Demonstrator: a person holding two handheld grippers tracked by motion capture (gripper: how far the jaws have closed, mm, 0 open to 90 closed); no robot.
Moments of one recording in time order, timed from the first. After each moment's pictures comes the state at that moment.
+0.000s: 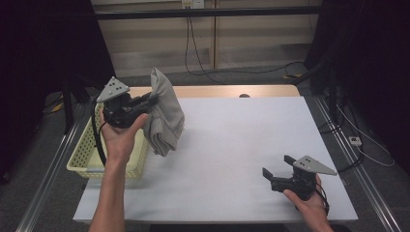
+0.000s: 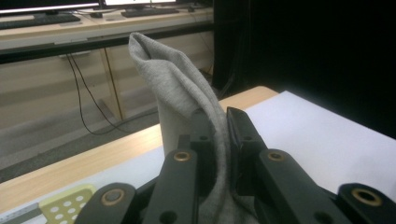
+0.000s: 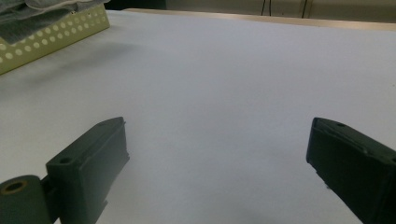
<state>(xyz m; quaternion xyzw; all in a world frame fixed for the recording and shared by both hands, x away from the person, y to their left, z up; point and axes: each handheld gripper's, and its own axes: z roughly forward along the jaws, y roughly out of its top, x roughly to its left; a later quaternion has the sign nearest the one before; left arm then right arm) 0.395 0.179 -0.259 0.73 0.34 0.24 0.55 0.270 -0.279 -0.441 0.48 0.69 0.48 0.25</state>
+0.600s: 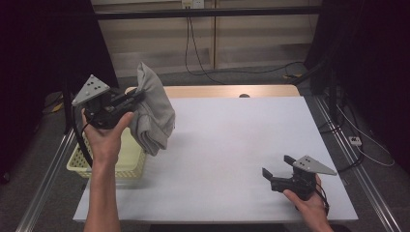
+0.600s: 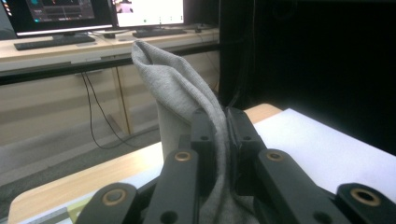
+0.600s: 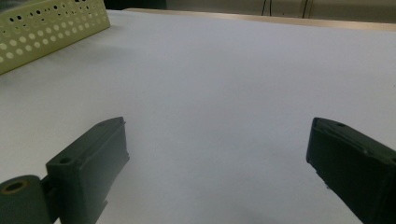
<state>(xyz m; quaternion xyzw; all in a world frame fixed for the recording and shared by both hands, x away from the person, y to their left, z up) 0.377 0.207 -0.240 0.70 0.34 0.26 0.57 0.270 -0.279 -0.441 0.48 0.69 0.48 0.25</state>
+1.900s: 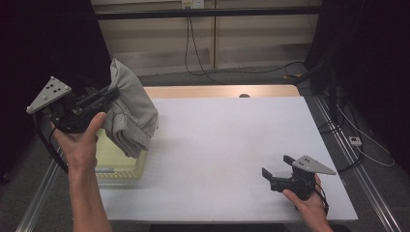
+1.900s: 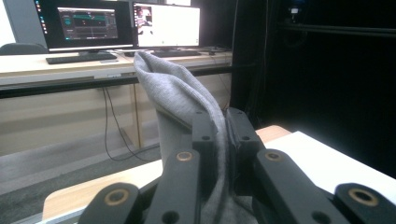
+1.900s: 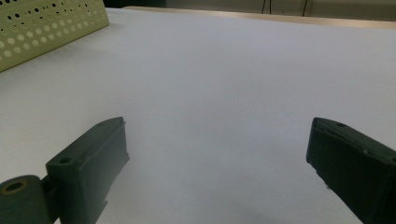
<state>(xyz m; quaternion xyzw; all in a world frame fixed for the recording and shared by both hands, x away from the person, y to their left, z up) 0.357 0.253 -0.225 0.66 0.36 0.28 0.59 0.271 -0.278 -0.442 0.48 0.69 0.48 0.25</state>
